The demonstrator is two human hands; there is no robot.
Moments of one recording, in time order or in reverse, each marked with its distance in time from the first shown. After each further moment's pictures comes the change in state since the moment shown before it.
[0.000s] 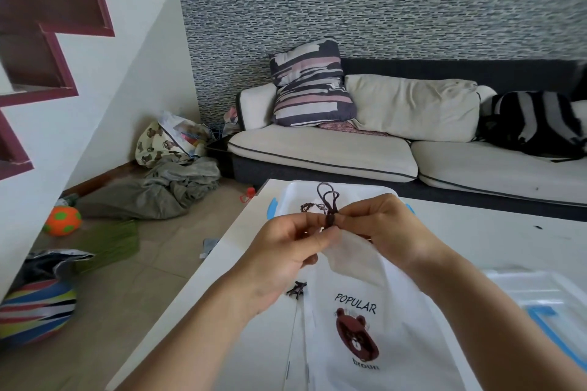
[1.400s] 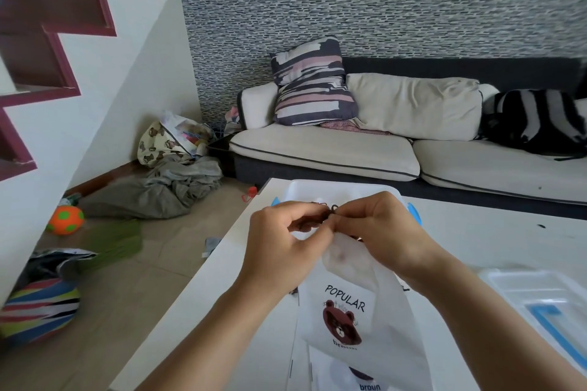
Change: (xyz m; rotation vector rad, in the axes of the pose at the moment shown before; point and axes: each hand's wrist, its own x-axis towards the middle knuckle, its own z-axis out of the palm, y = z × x) left_hand 0.003 -0.003 0.001 0.555 0.322 0.553; right_hand -0.003 -0.001 0.010 -0.173 0.022 -0.046
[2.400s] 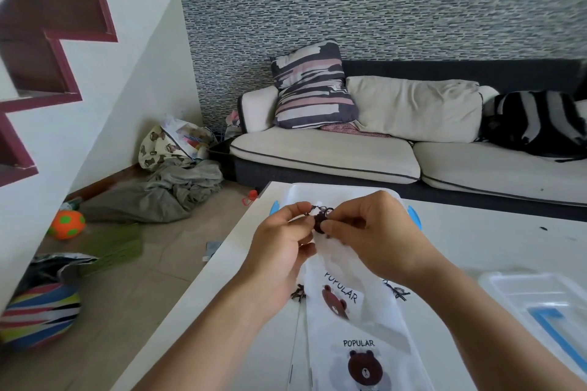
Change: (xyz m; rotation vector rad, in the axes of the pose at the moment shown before) left_hand 0.005 0.014 0.004 -0.740 0.044 -0.706; right_hand 0.000 -0.003 0.000 -0.265 0.087 -0.198
